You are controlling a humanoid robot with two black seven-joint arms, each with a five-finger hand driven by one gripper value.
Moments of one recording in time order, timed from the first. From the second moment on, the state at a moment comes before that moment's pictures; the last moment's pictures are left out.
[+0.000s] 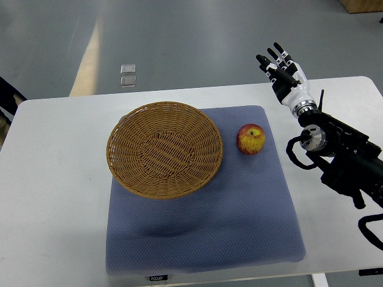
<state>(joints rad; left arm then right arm) -0.01 0.00 -0.12 -0.13 0.07 -0.05 -0.03 0.85 -0.10 0.62 0.46 0.05 0.16 0.47</state>
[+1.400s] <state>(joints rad) 0.00 0.00 -0.12 -0.13 0.07 -0.05 -0.03 0.86 -0.12 0.62 0.47 0.05 0.16 0.47</state>
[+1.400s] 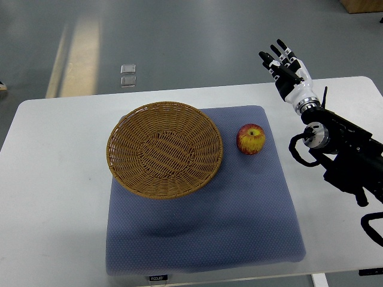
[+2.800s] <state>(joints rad) 0.00 0.00 -0.12 -0.13 0.07 -0.05 -0.03 1.08 -0.56 0.50 0.96 -1.41 0.53 0.47</state>
